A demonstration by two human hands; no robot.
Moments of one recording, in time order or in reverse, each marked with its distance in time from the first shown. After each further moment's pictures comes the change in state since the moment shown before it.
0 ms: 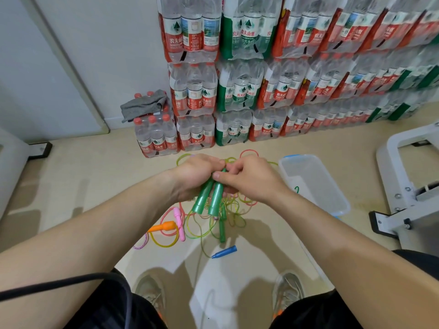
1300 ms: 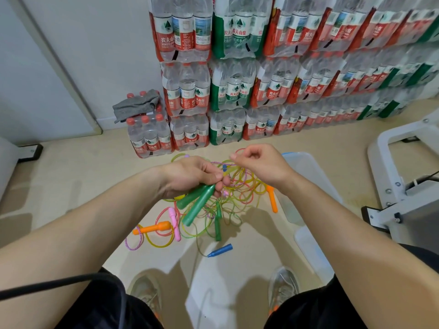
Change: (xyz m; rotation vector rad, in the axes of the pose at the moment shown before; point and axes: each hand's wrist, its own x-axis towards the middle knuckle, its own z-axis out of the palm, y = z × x) left_hand -0.004 0.002 -0.011 0.274 -0.249 0.021; right_hand 0.028 0.048 -0.019 0.389 0.114 -0.050
